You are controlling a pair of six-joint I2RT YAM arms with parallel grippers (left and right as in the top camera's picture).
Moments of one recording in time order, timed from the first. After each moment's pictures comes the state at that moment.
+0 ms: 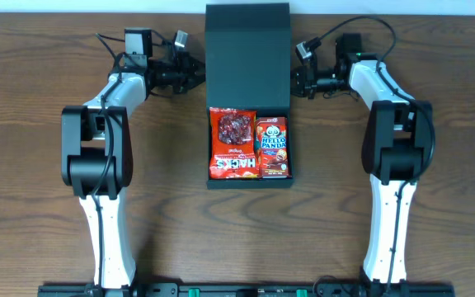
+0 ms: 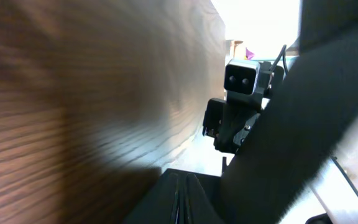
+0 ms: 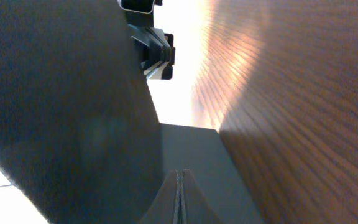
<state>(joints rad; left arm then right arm) -0.04 2.32 1.63 -0.11 1.17 -0.67 0.03 2.53 1.96 -0.77 -1.44 0.04</state>
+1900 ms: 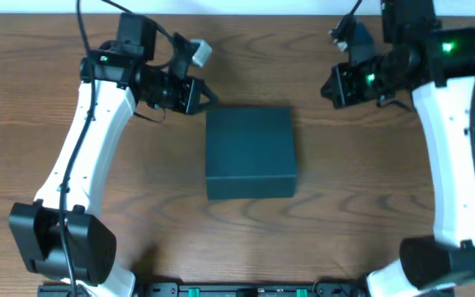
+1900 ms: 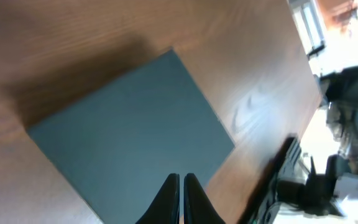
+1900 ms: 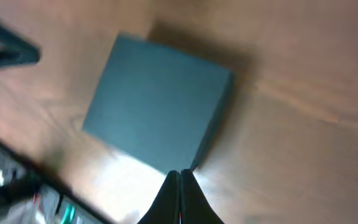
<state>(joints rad) -0.19 1.75 1.64 -1.10 0.79 0.17 0.17 1.71 1.97 -1.47 -0.39 -0.08</state>
